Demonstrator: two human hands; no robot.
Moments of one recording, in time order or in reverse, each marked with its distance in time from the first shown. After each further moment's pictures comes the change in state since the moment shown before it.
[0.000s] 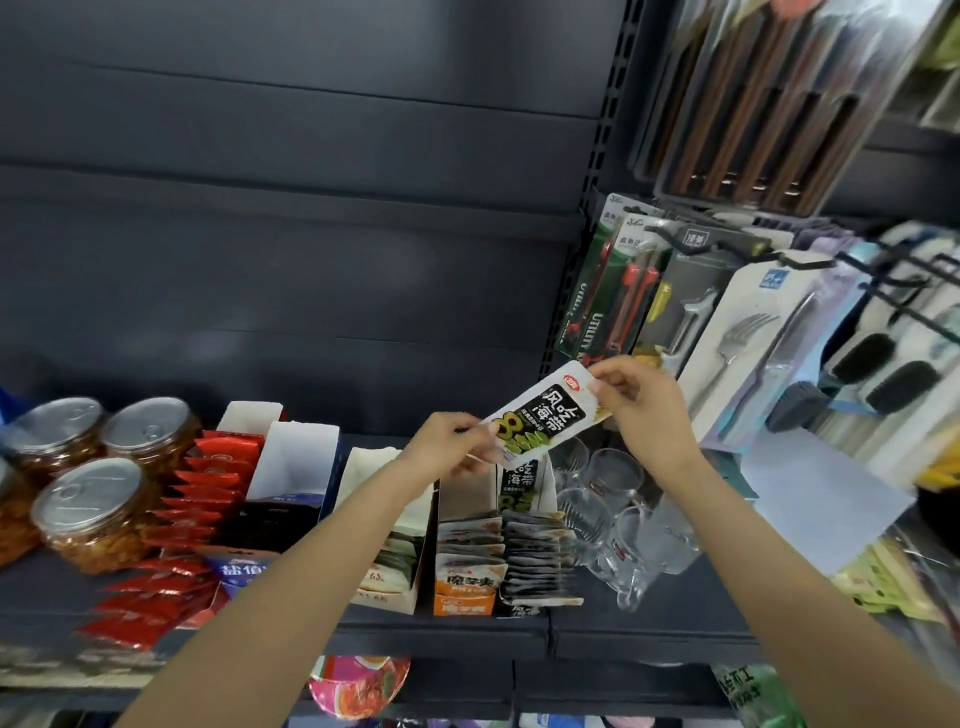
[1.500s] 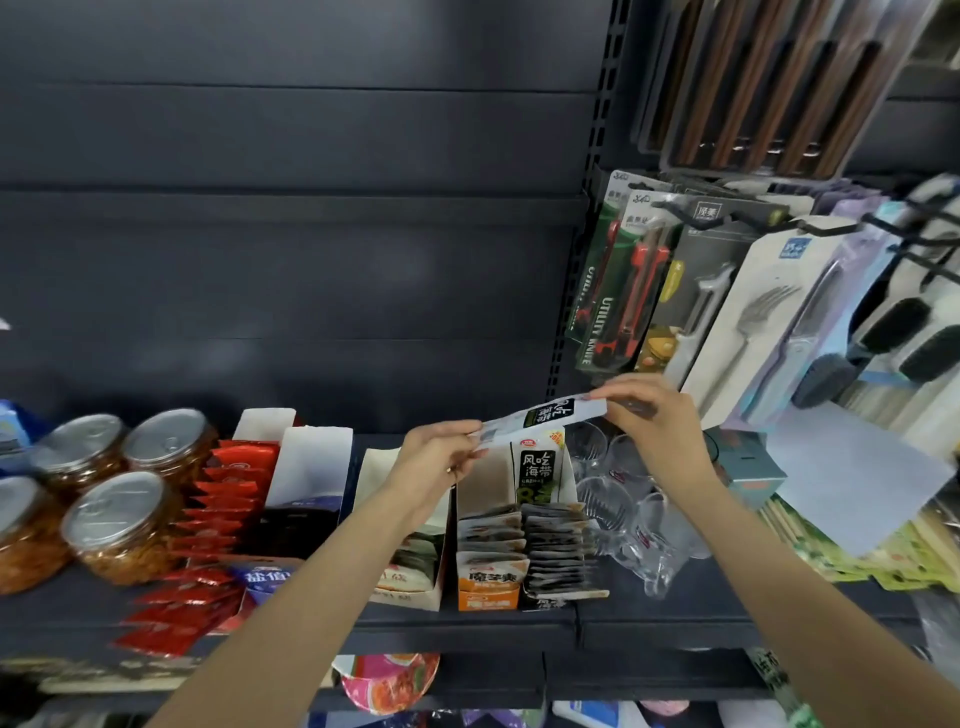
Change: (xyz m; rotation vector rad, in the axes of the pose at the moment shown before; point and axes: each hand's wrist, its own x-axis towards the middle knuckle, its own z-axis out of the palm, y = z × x) left_hand -0.023 -0.014 -0.008 -0.536 0.141 -0.062; right_hand -0.021 0.029 0.010 0.175 0.027 0.043
